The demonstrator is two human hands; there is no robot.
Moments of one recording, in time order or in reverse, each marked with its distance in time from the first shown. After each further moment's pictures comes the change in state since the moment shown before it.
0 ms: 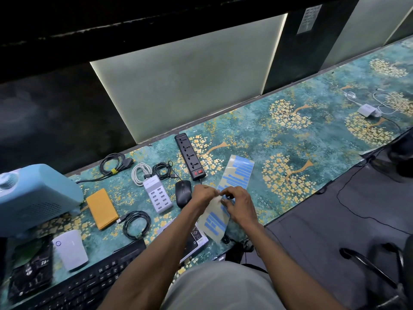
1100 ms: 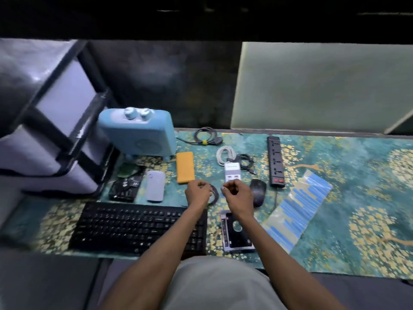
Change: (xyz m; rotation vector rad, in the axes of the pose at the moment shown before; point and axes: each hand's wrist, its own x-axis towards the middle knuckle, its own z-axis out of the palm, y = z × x) left_hand -0.057 -0.119 -0.181 -0.373 0.750 -0.009; right_hand -0.018 -0.152 0.138 0.295 -0.278 -0.195
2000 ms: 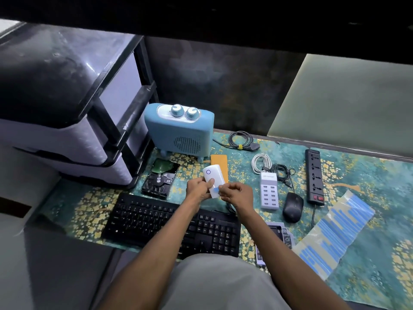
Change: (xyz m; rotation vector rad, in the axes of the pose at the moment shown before) left_hand 0.062 -0.013 -0.107 -0.429 -0.186 -0.190; right_hand 0.015 -0.048 0.109 0.448 -0.183 0.323
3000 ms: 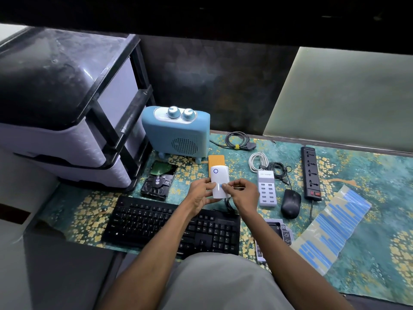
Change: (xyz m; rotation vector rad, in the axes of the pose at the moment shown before) left_hand -0.021 0.003 -0.001 -0.099 -0.256 -0.066; right_hand -0.013 -0.006 -0.012 -0.322 0.206 -0.173
